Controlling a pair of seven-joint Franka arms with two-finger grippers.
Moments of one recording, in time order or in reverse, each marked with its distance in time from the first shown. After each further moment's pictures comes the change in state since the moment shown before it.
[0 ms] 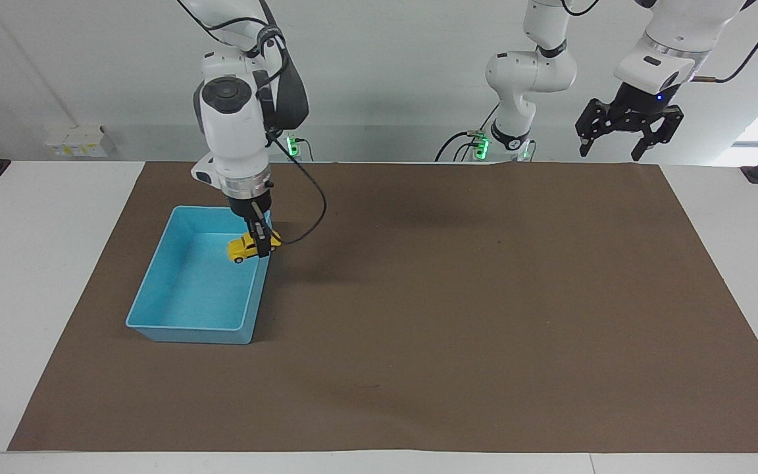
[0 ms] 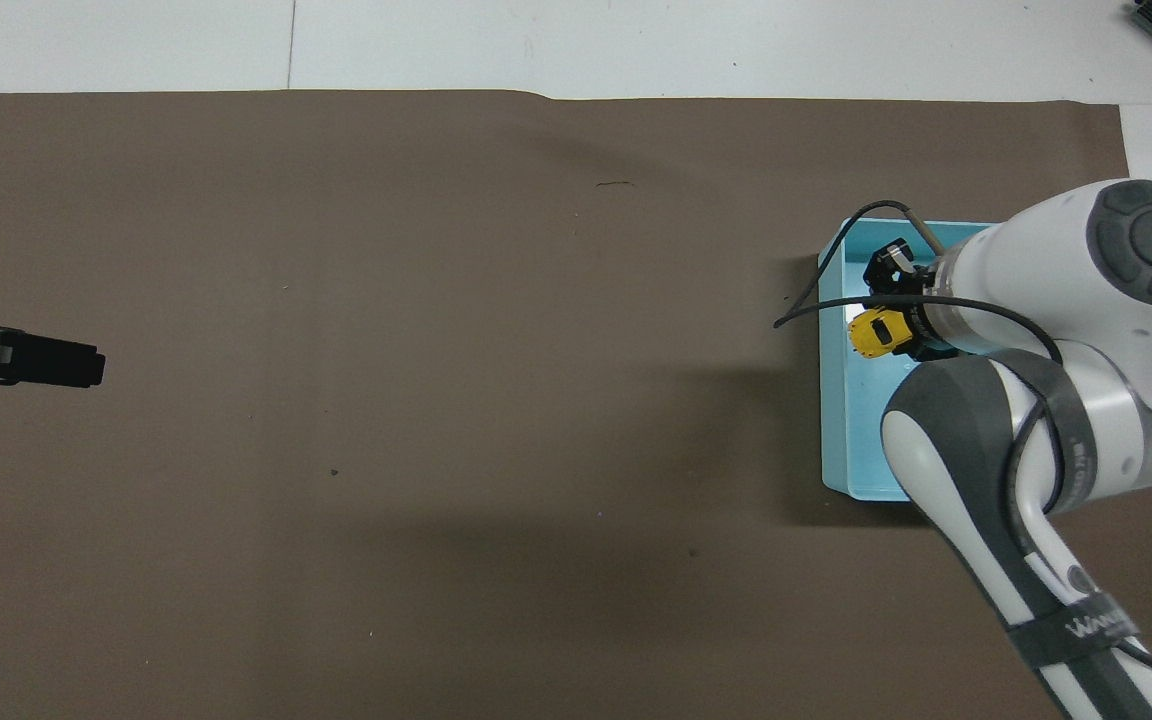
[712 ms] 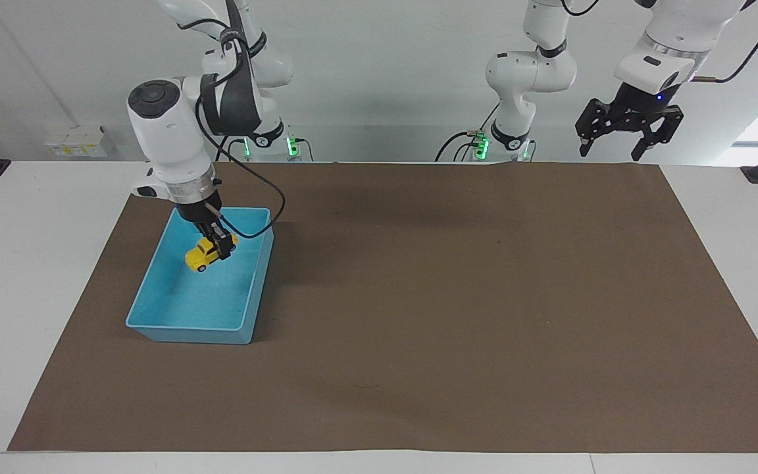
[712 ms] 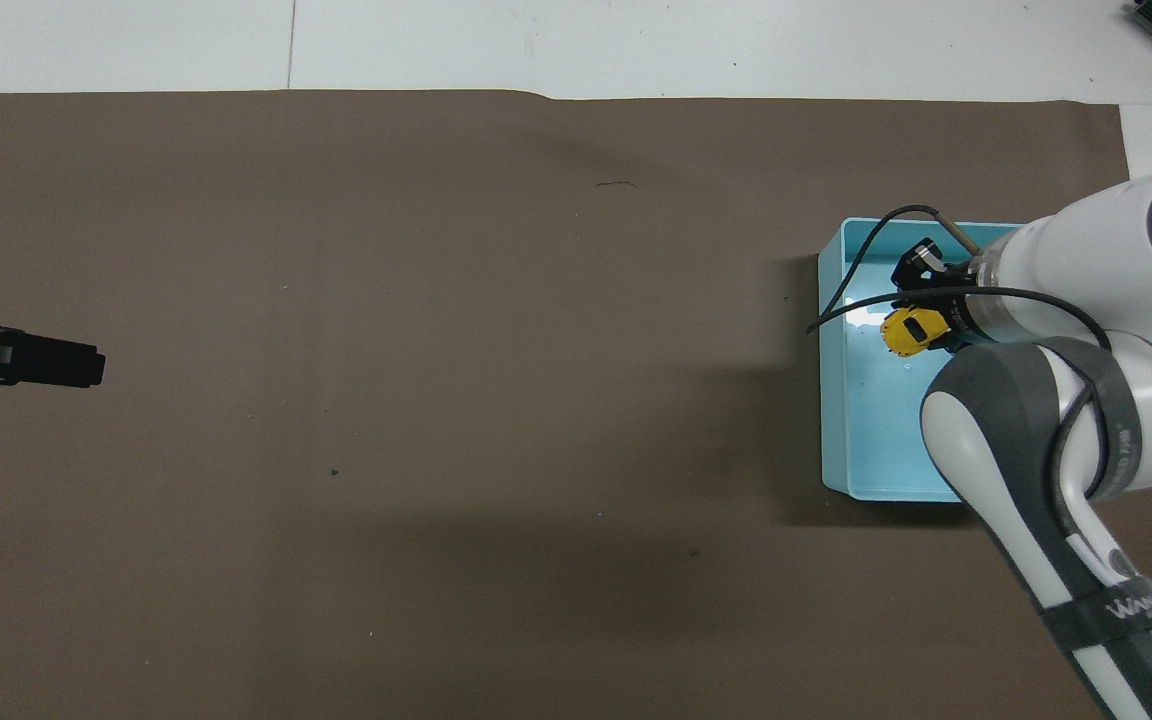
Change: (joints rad) left arm 0.000 0.000 0.000 0.000 0.000 0.000 0.000; right arm -0.110 -0.006 -0.001 0.000 0.076 -0.030 -0.472
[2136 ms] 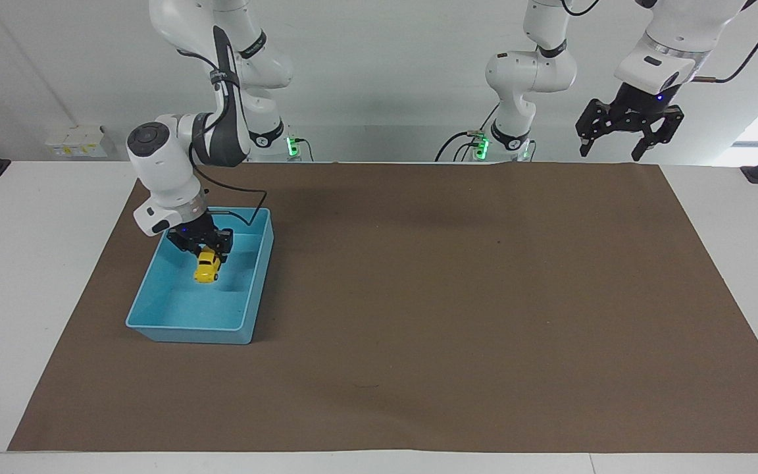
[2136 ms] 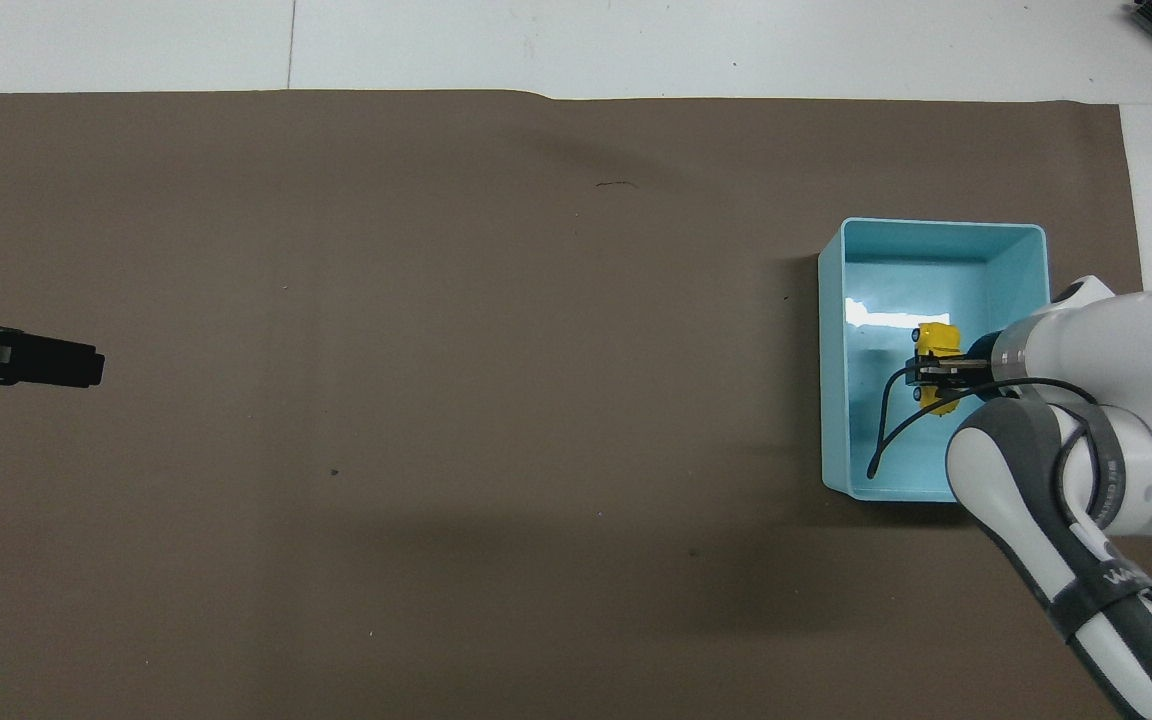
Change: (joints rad) left arm 0.000 0.000 0.002 0.000 0.000 0.000 0.000; right arm -0.076 -0.011 -0.001 -0.342 0.015 0.361 -0.725
